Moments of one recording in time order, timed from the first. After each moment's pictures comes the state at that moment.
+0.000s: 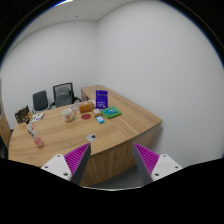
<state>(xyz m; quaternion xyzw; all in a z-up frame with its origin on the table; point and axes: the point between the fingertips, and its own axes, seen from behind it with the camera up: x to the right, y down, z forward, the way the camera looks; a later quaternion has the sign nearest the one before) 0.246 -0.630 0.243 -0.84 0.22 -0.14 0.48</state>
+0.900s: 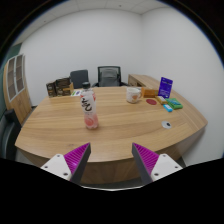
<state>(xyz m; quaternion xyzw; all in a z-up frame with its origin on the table) -0.080 -0.466 0.104 -0.88 0.07 -0.04 0.46</state>
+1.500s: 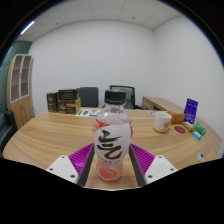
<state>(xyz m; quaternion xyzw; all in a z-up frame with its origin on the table) -0.138 -0.224 0.068 -0.82 0.01 -0.04 0.57</state>
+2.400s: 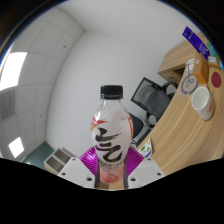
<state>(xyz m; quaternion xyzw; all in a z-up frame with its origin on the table) -0.122 -0.065 0.262 -0.66 0.26 0.45 0.55</state>
